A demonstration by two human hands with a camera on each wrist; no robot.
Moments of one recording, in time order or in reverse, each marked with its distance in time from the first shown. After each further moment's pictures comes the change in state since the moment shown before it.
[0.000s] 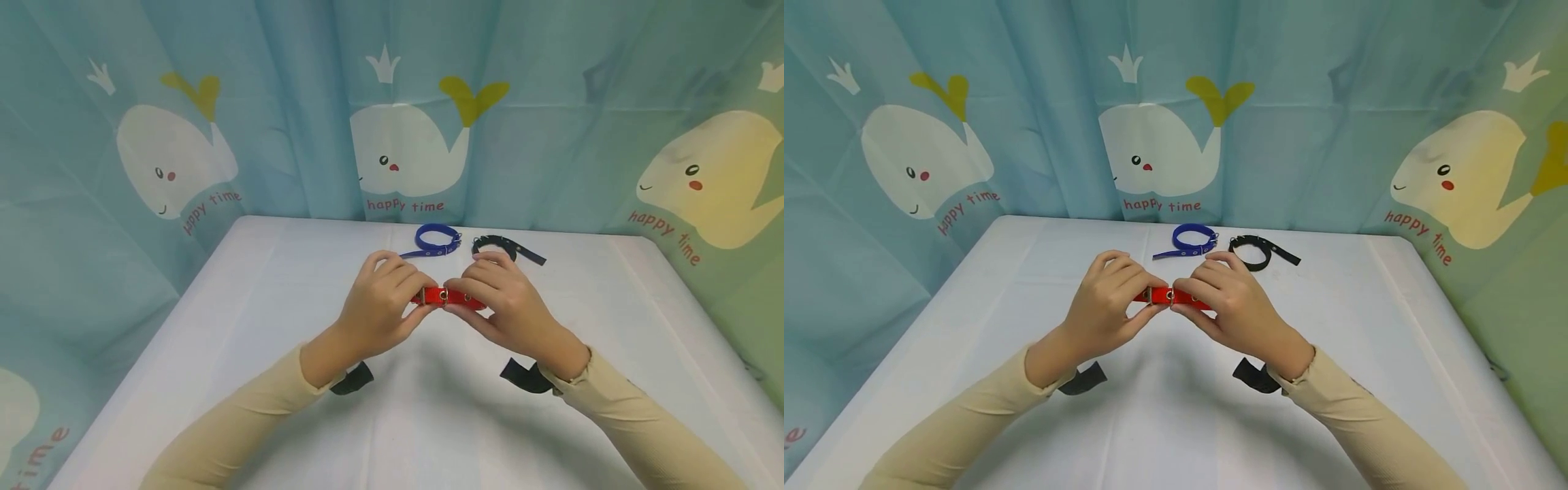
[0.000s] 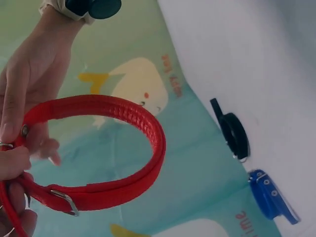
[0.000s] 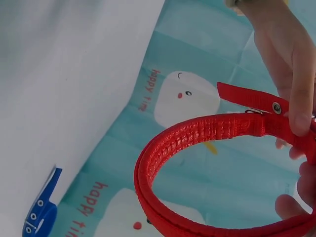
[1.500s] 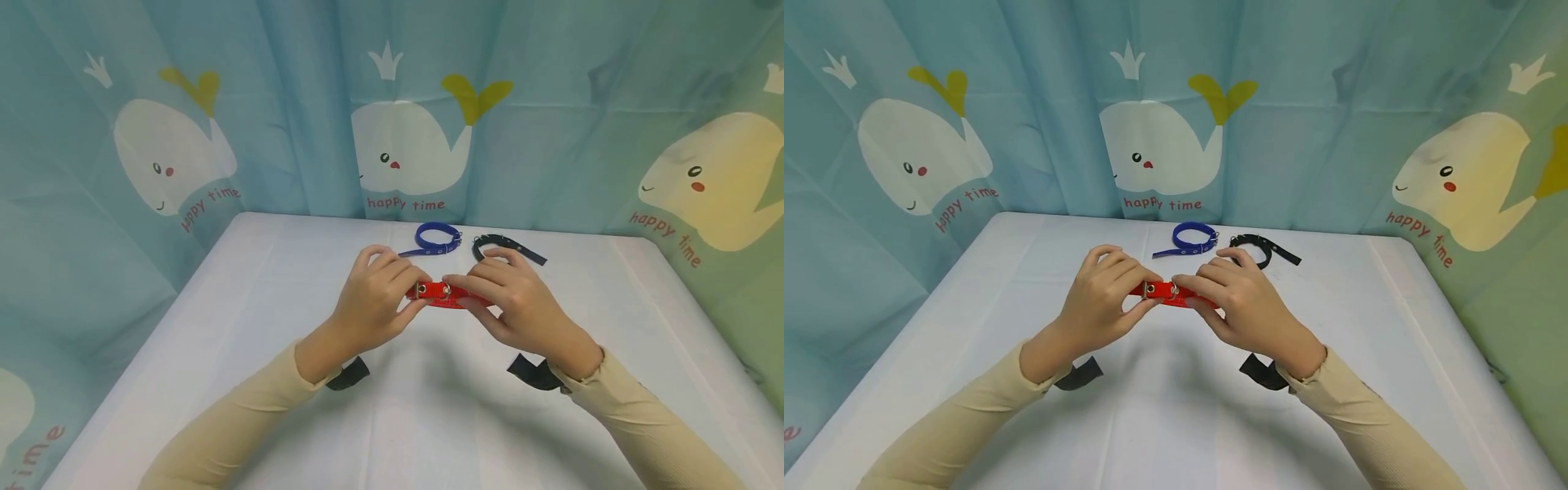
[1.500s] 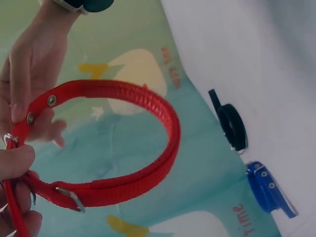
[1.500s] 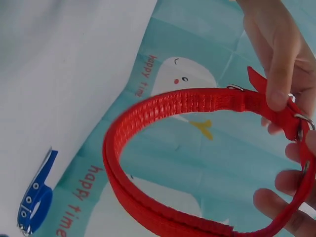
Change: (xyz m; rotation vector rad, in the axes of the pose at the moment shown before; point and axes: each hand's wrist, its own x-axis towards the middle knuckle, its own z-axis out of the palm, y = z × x) left_hand -0.001 -0.008 0.000 0.033 -0.023 -0.037; right_hand 0.002 0.006 -0.006 -0.042 -0.042 -0.039
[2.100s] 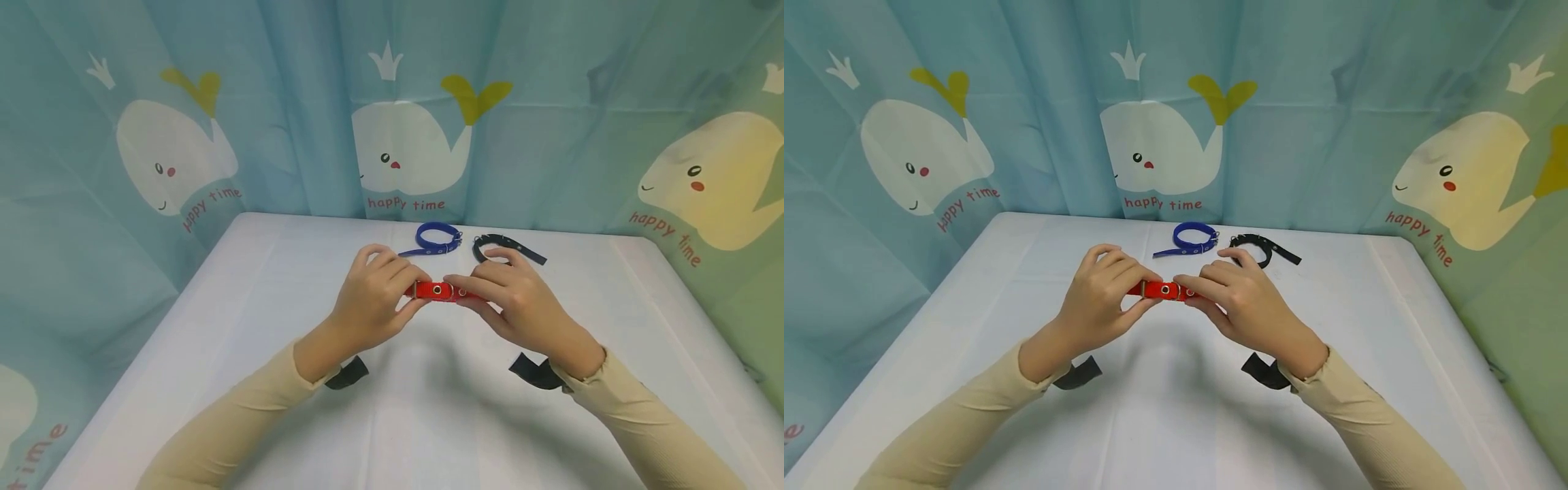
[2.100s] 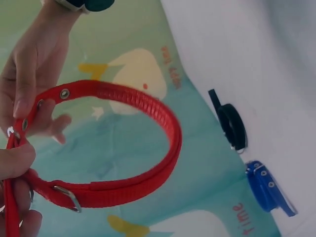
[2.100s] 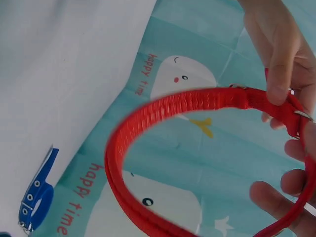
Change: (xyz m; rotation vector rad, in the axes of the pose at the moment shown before) left_hand 0.000 0.001 -0.002 -0.006 -0.006 -0.012; right_hand -0.001 0.000 -0.002 -0.008 0.013 -0.017
